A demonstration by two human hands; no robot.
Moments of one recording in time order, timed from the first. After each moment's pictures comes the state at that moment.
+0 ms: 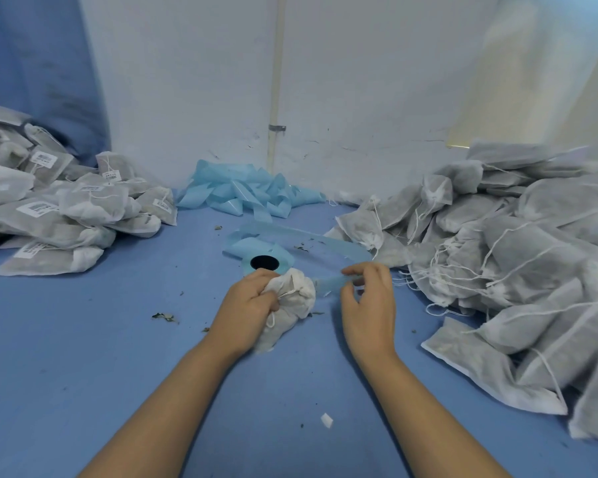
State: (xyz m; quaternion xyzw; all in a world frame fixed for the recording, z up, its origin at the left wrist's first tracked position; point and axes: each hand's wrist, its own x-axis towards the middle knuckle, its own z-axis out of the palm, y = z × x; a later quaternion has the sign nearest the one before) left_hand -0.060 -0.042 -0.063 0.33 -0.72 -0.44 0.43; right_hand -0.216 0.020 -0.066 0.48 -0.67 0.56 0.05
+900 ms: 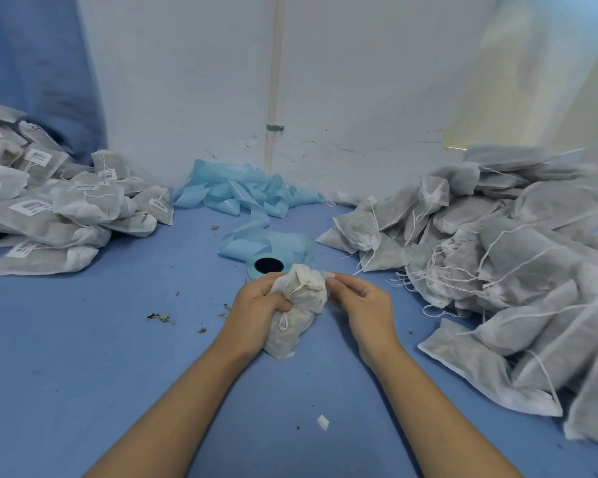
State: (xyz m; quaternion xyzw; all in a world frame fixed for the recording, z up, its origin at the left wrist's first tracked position) left_hand -0.071 -0.029 -0.058 0.28 -0.63 -0.57 0.44; right_hand -0.225 0.016 -0.065 0.36 -0.54 0.69 -0.32
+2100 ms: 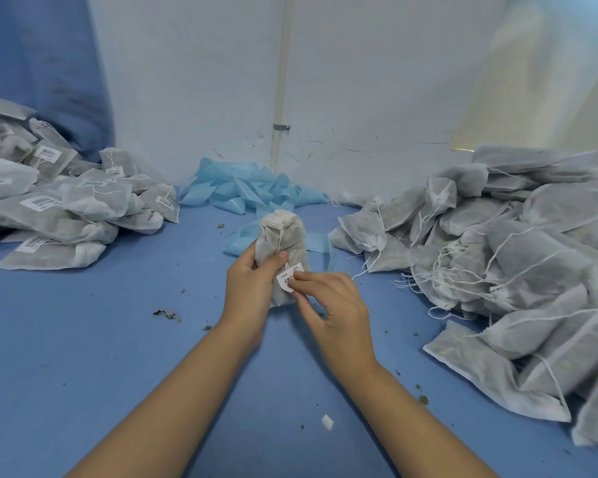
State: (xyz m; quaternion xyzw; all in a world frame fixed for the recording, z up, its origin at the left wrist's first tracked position) left_hand -0.082 -0.042 -0.042 0.30 -0.46 -0.59 0.59; right_hand -0.185 0.021 -0.069 0.65 -0.51 0.53 0.20
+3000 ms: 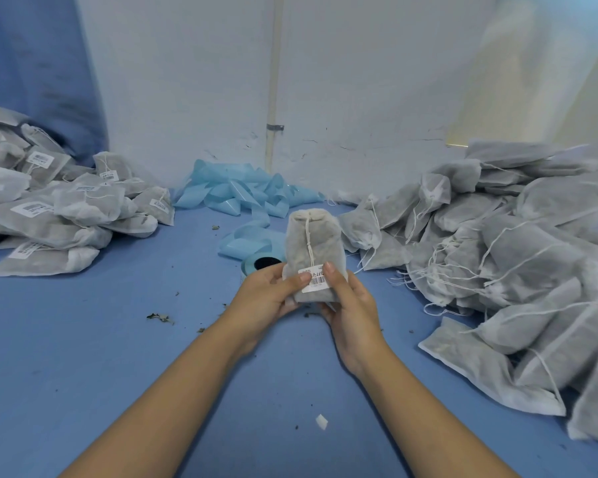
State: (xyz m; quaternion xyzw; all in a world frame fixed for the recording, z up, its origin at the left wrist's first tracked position) left_hand -0.084 -0.037 -0.047 0.22 -0.53 -0.72 0.39; right_hand -0.199 0.021 -0.054 0.29 -0.41 0.74 -0.45
